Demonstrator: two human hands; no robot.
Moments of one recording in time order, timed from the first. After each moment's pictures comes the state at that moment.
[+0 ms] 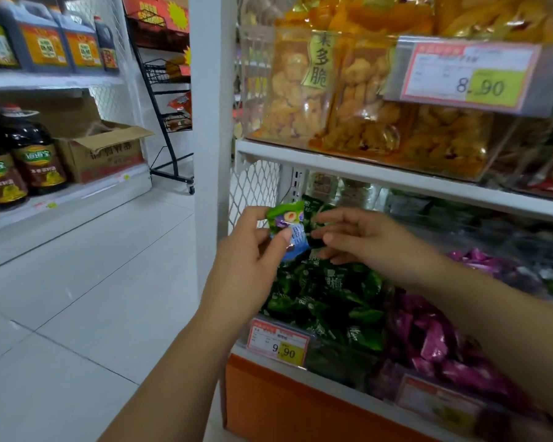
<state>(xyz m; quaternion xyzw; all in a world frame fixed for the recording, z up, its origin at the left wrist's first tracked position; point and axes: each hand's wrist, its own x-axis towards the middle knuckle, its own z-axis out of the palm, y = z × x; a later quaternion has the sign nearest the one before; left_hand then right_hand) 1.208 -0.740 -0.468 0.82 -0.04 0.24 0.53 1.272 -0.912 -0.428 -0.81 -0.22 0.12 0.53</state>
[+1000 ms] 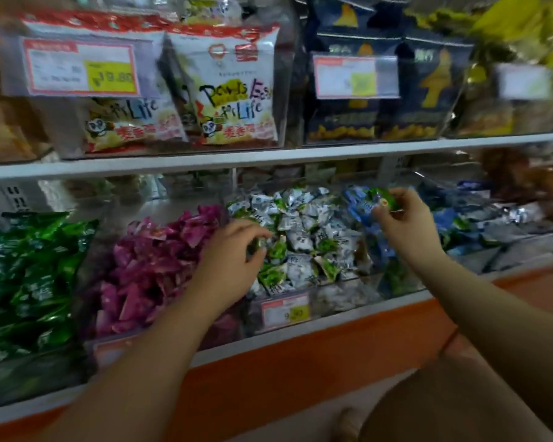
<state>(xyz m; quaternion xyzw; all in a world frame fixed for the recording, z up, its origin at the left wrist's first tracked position) 1.197 -1.057 -0.474 0.88 -0.34 0.07 0.34 1.117 -1.307 -0.455 -0.84 0.20 -0.33 0.38</state>
